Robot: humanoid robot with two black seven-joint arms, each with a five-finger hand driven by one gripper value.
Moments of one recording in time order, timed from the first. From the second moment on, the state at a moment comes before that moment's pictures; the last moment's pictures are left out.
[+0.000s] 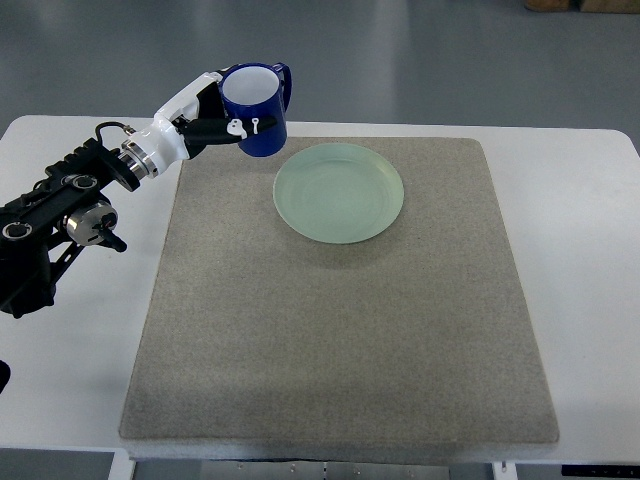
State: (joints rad) left arm -0.79 0.36 -0.75 -0.81 0.70 -0.34 -0.41; right arm 0.04 0.00 0.01 0.07 -0.06 0.19 0.23
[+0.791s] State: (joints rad) left arm -0.77 0.33 -0.73 -0.62 0.69 -0.32 -0.50; right arm 0.04 0.00 0.01 0.07 -0.06 0.19 0.23
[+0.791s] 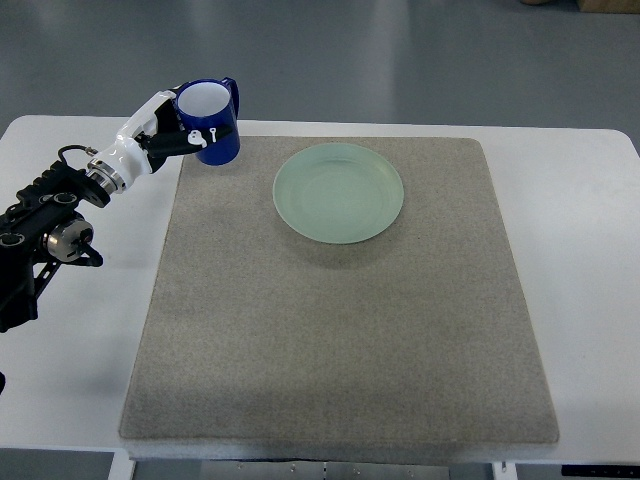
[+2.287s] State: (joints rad) left arm -0.72 0.28 -0.71 -0.57 0.69 -0.26 -0.50; right arm 0.04 0.00 0.01 0.07 -0.06 0.19 0.23
